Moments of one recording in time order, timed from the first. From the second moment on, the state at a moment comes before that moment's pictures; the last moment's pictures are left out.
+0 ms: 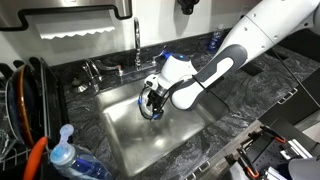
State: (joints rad) arm 0.10 0.84 0.39 -1.90 -0.15 2.92 -0.83
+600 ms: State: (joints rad) arm 0.16 0.84 0.34 -1.90 -0.24 2.96 -0.69
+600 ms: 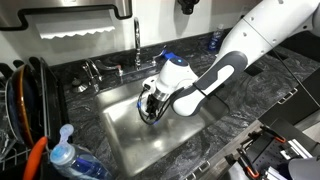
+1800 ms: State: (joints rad) arm 0.59 0.72 -0.01 -1.90 -0.49 2.98 -0.22
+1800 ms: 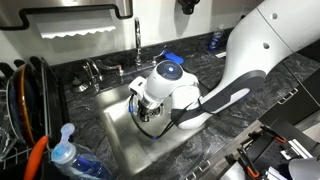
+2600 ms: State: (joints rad) arm 0.62 0.67 0.08 -1.94 -0.50 2.95 -0.23
